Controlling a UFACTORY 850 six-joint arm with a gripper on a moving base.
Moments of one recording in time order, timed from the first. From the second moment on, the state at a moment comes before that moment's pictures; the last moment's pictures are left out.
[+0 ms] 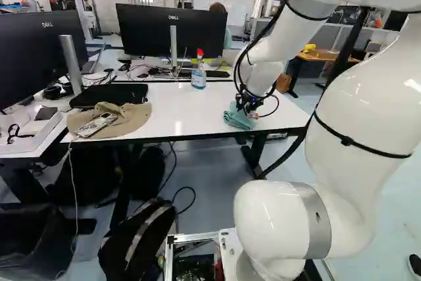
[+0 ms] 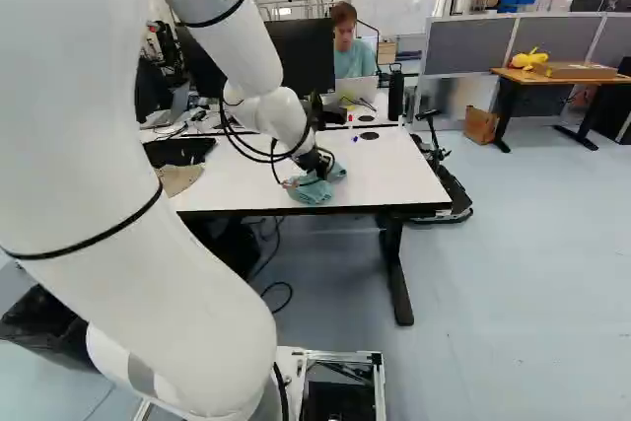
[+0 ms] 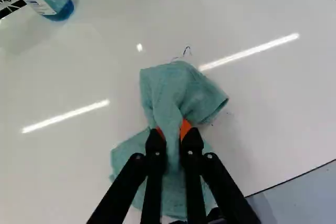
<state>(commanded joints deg) -9.9 -0.3 -36.2 9.2 -1.6 0.0</state>
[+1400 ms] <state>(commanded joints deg) -20.6 -2.3 -38.3 9.2 -1.6 0.0</state>
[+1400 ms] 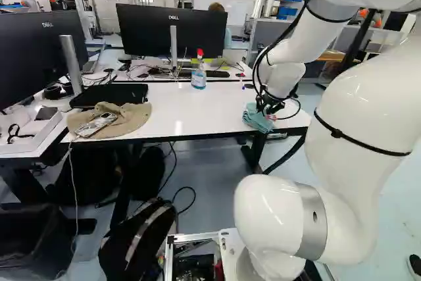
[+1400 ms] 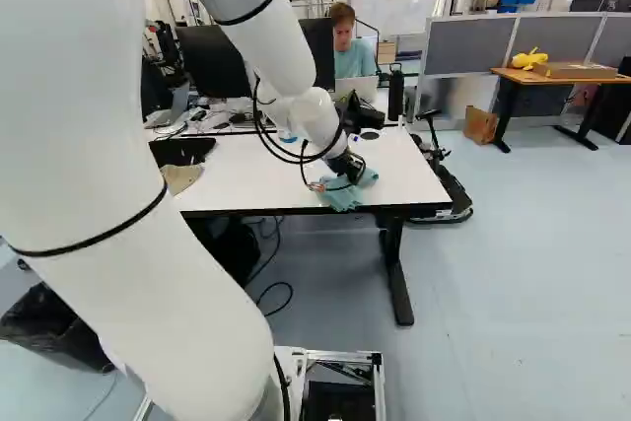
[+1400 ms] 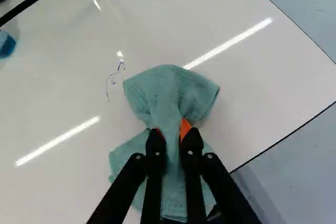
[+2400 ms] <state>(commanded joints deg) -12.9 6.2 -33.9 9.2 -1.6 0.0</state>
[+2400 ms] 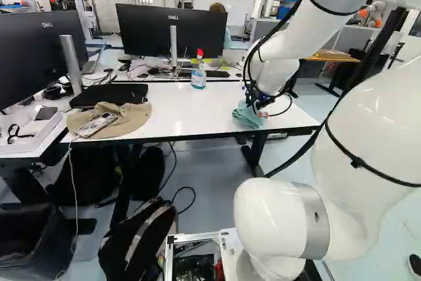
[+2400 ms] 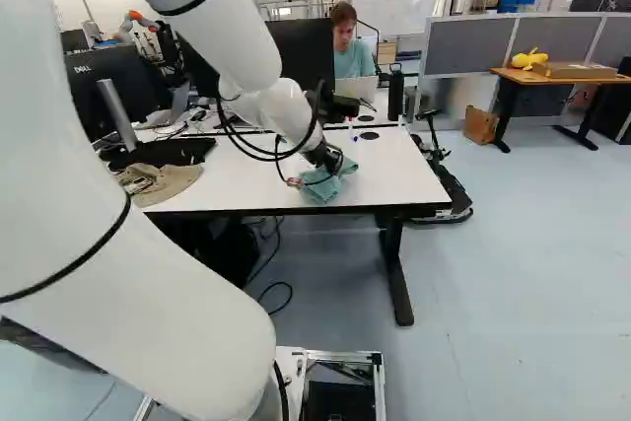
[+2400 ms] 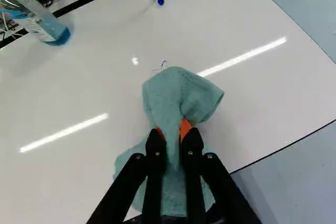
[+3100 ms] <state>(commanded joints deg) -5.0 8.0 -32.2 9.2 -1.6 0.0</state>
